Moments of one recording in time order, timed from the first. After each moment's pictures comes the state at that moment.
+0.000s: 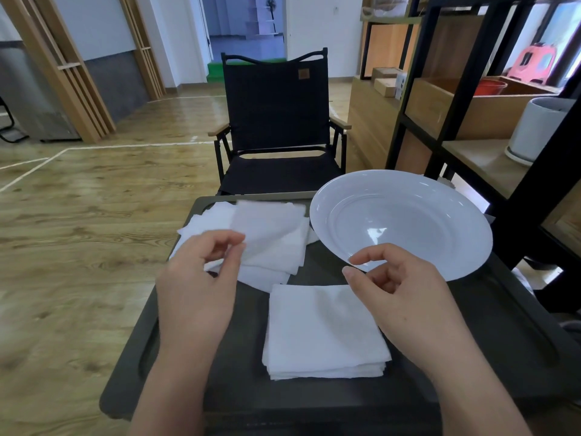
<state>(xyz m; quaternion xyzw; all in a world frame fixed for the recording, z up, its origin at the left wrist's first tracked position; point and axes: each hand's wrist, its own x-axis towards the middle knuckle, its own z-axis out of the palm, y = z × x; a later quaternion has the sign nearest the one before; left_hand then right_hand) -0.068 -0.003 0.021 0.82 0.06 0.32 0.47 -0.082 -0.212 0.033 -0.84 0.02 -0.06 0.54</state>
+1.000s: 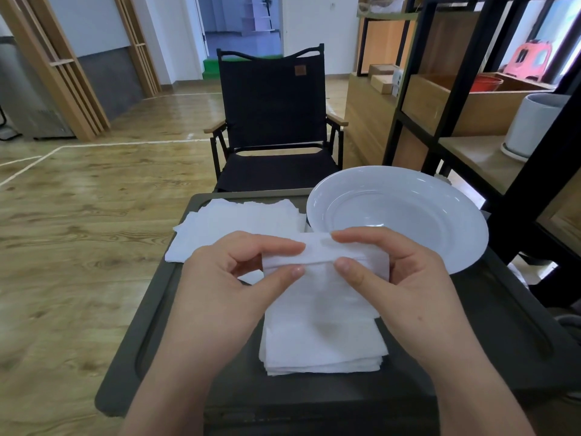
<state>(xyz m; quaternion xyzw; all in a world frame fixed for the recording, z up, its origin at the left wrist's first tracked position) -0.093 -0.025 0.055 0.79 -0.07 0.14 0.59 -0.088 -0.210 0.041 -0.75 -0.11 -0.09 0.64</state>
